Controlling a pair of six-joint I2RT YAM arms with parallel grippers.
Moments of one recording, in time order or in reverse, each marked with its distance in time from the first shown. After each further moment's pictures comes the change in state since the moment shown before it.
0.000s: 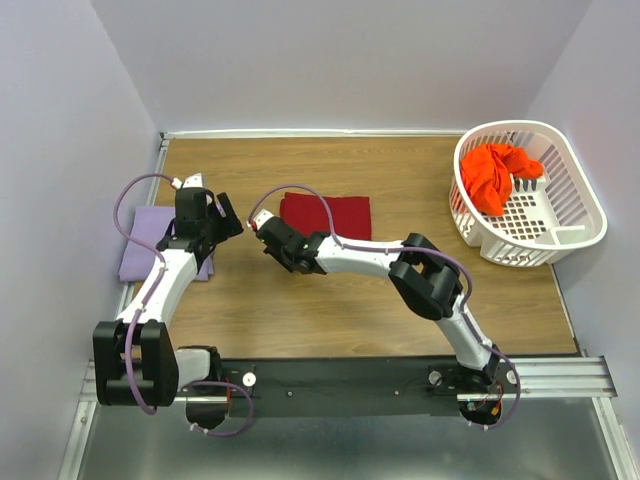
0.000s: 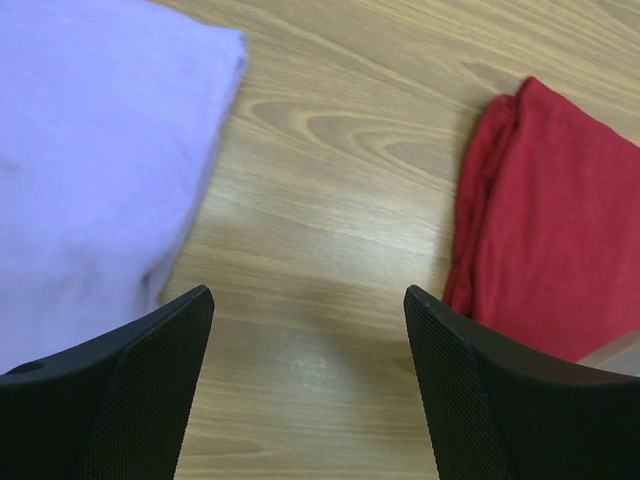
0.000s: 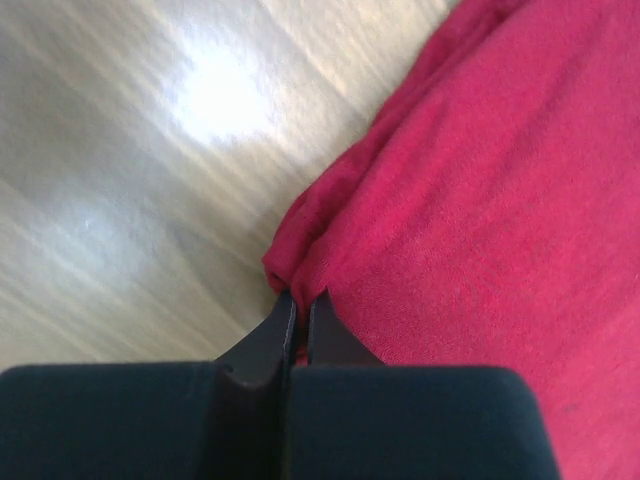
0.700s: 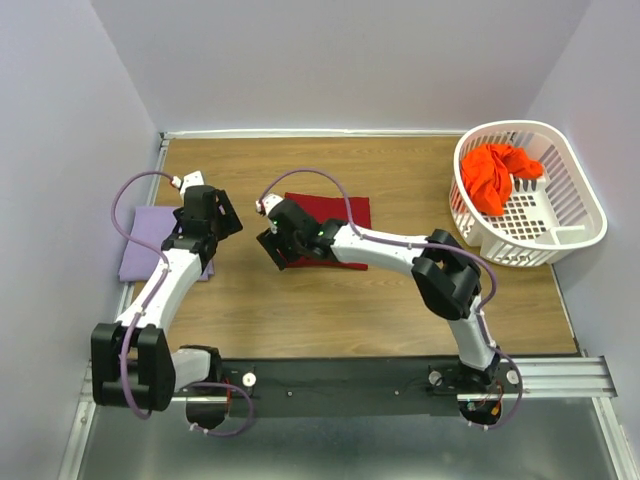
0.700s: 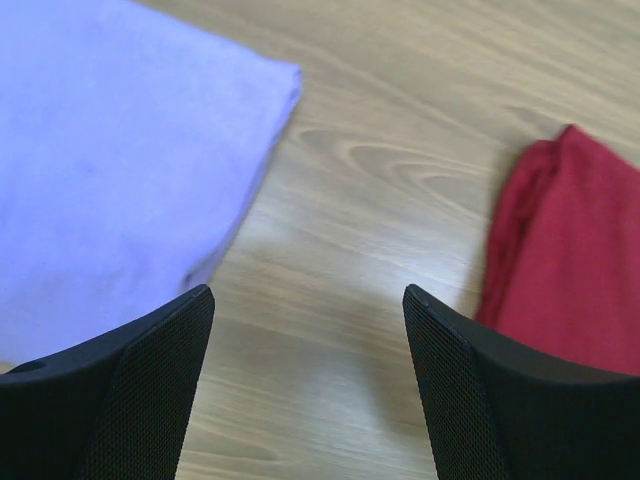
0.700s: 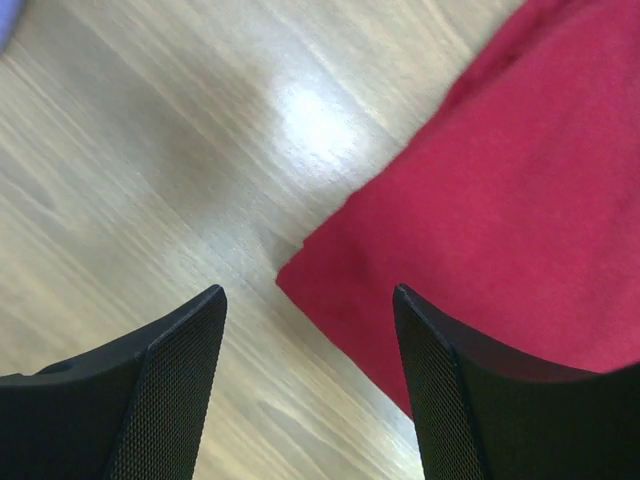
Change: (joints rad) left arm -0.089 -0.021 0.024 -0.027 -0.218 -0.035; right arm -0.063 -0.143 -0.063 0.035 -0.251 0.122
